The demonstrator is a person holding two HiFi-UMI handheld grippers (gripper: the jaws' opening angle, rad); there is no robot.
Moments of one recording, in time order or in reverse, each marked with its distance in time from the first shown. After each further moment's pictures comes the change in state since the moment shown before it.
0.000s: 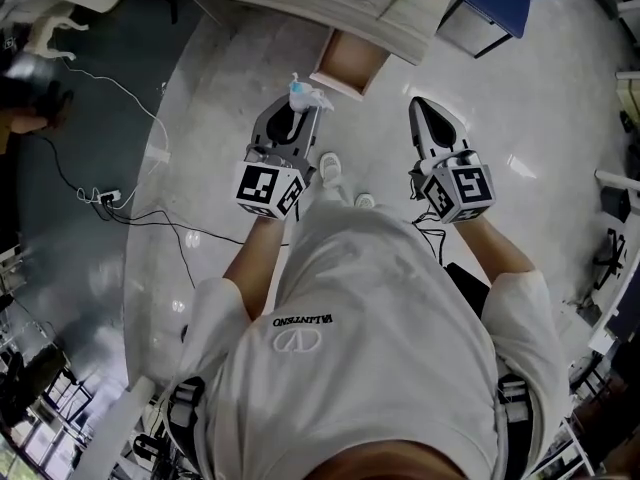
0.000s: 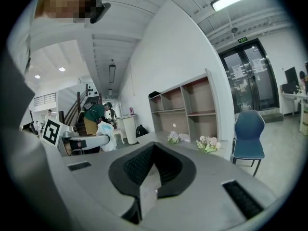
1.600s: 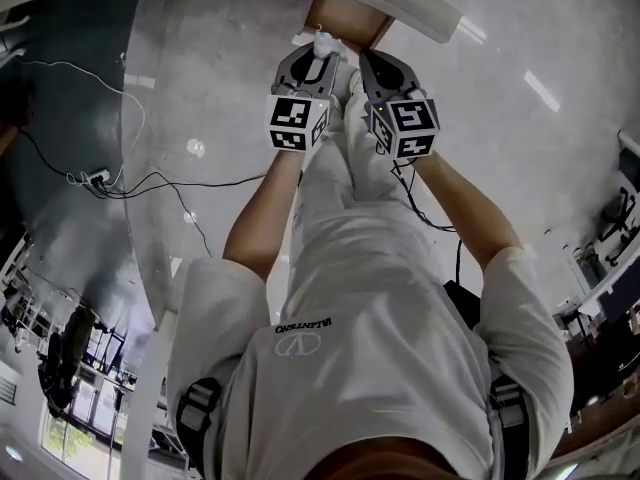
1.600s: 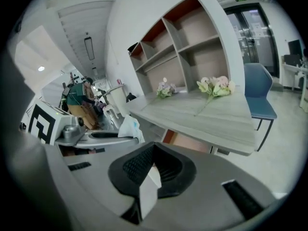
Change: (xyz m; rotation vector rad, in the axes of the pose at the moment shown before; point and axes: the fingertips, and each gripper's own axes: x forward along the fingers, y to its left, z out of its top) left arm 0.221 0.111 -0.277 -0.074 0.449 0.025; right arm 0.249 -0.107 -0.231 0.147 0.370 -0.017
